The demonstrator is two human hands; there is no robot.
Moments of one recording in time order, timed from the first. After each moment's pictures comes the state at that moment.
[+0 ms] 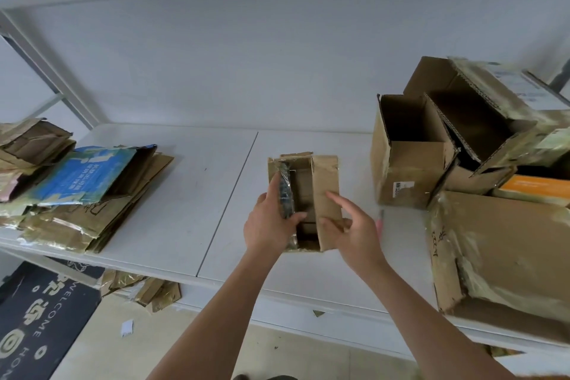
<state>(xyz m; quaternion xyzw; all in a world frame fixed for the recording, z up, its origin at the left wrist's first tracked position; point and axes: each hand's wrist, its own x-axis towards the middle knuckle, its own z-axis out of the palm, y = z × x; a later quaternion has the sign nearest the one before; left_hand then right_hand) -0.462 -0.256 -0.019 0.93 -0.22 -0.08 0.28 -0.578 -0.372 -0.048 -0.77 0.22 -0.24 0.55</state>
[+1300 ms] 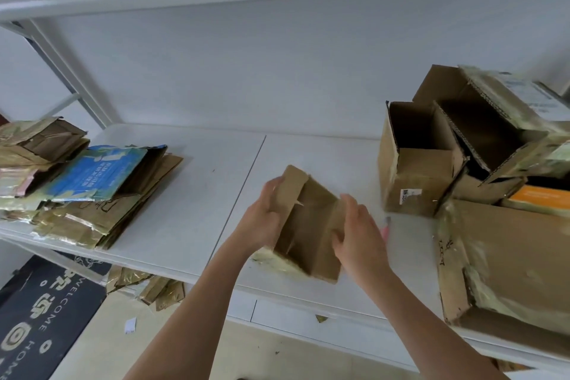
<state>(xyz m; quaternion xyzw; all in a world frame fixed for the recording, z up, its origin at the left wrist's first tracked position) -0.442 -0.227 0.012 0.86 -0.24 -0.24 0.39 -0.576 -0.365 -0.030 -0.93 0.29 -0.13 0.19</state>
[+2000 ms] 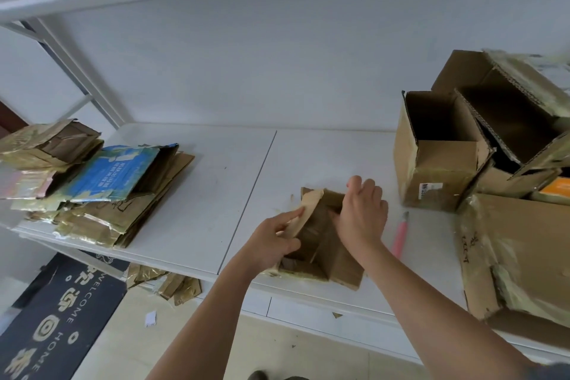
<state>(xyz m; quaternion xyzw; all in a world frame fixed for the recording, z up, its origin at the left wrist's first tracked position) -0.445 -0.203 -0.025 0.81 -0.22 -0.35 0.42 -0.511 -0.372 -0.060 -0.91 0.37 -0.16 0.09</state>
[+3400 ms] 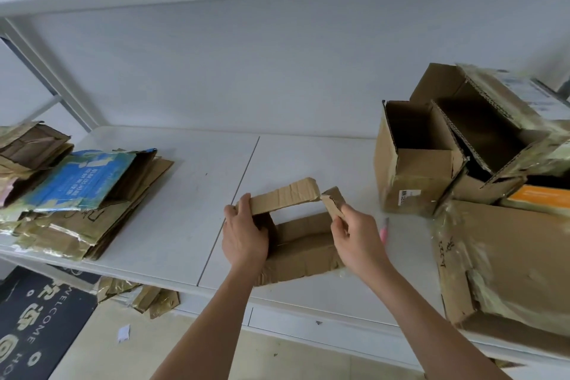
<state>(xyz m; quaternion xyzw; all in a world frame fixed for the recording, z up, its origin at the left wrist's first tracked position) -0.434 -0.230 -0.042 0.96 -0.10 -0.02 0.27 -0.570 -0.362 -0.001 -0.87 0.29 -0.16 0.37</state>
